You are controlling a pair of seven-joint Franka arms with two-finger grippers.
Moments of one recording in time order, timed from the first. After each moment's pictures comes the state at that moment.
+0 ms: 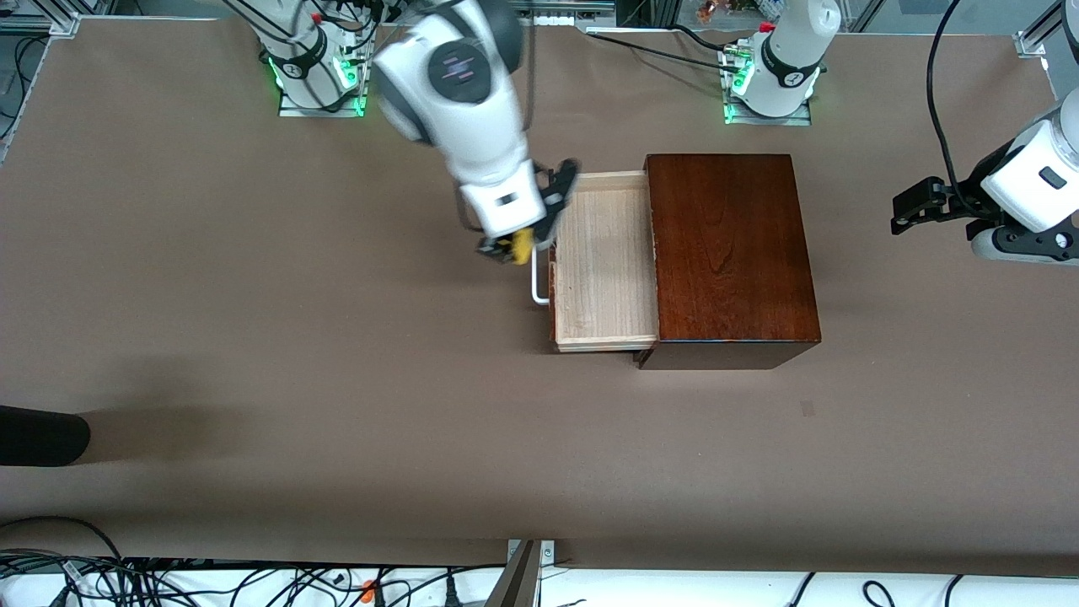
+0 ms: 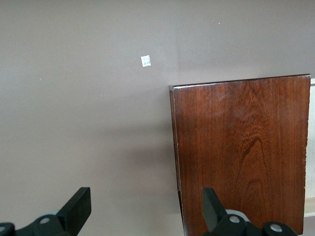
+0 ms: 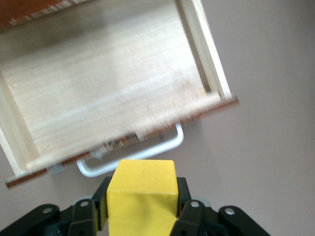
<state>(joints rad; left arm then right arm) -0.07 0.10 0.02 -1.49 0.00 1.51 0.02 0.63 0.51 0.23 -1.36 -0.14 1.98 -0.39</state>
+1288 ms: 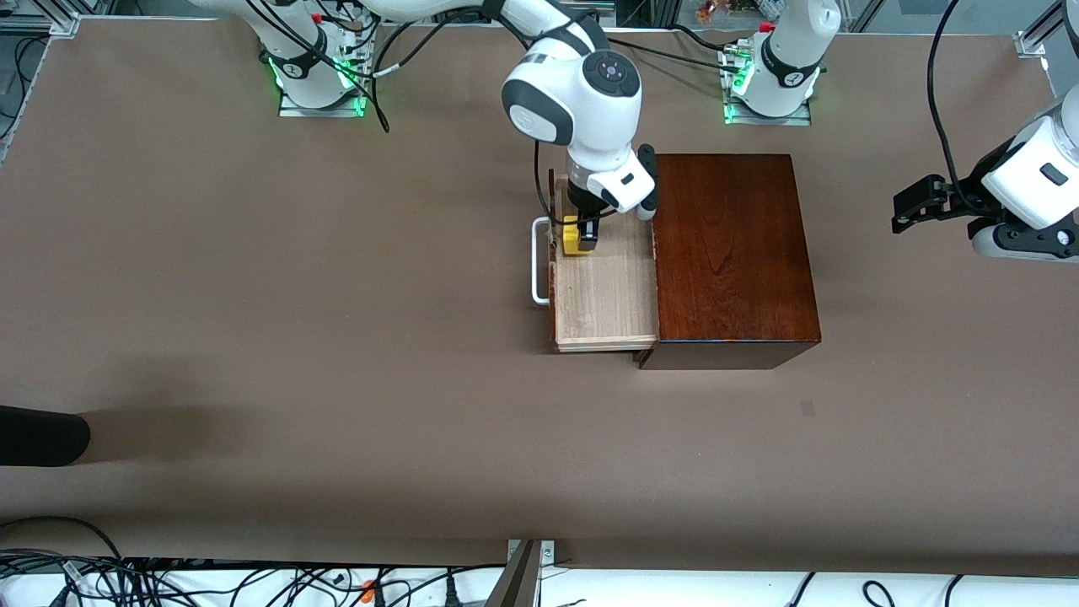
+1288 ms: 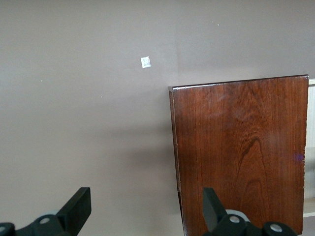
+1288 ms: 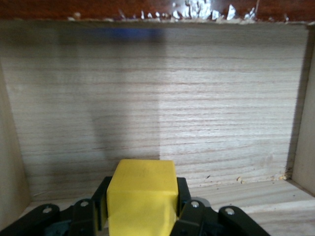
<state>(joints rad) -0.07 0.10 0.02 -1.48 0.00 1.51 0.02 0.80 0.75 0.22 -1.23 -0.30 2.00 -0.47</state>
